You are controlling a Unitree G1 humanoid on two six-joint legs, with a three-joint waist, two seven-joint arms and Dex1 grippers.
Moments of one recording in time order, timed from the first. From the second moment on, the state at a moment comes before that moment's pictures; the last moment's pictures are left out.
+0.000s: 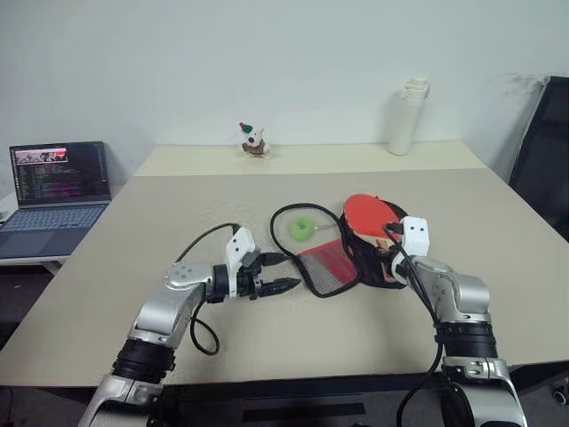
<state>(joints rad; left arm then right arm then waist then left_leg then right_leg) -0.54 0.53 -0.07 0.11 -0.33 0.32 -1.07 -0.65 -0.18 -0.20 0.13 0.28 0.94 0.04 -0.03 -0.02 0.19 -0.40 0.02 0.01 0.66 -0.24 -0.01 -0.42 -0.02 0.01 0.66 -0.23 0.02</state>
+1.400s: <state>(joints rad) -0.56 0.52 -0.05 0.08 -0.36 0.36 -1.04 -0.61 -0.19 -0.20 0.13 0.22 0.89 -0.02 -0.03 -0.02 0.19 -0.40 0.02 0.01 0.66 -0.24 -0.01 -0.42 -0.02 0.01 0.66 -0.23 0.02</state>
